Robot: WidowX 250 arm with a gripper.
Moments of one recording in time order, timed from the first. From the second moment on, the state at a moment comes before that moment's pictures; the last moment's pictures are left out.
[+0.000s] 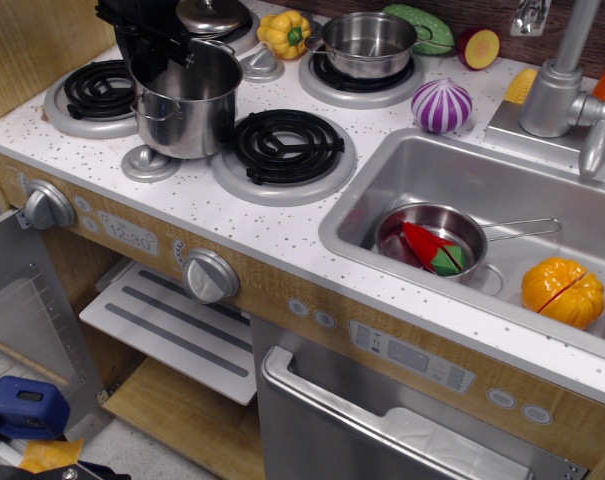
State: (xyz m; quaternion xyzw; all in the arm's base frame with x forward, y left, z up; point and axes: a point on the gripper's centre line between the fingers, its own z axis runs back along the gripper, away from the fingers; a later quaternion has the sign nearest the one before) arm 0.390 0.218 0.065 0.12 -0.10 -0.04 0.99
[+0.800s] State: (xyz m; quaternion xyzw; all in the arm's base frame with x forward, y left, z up) arm 0.396 0.250 0.105 0.15 -0.11 -0.11 0.98
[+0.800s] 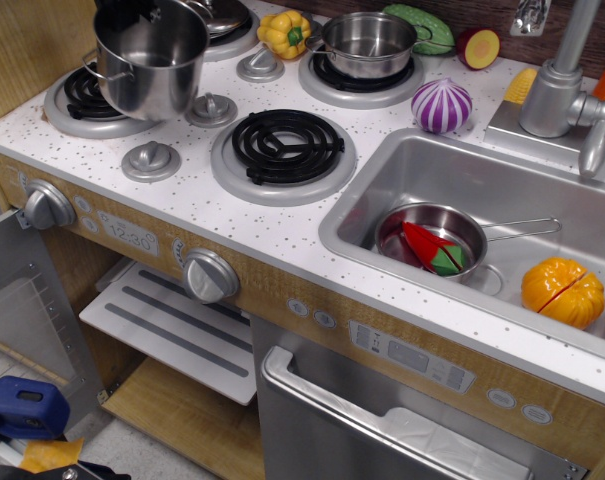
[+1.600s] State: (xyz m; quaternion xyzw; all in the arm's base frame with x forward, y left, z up) arm 0.400 0.283 0.102 0.20 -0.14 -0.18 0.95
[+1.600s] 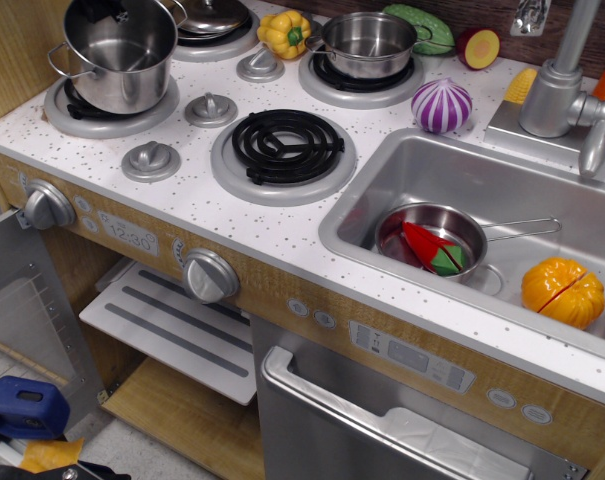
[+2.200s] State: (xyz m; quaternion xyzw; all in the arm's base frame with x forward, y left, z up) arm 0.400 0.305 0.095 0.21 -0.16 -0.22 0.94
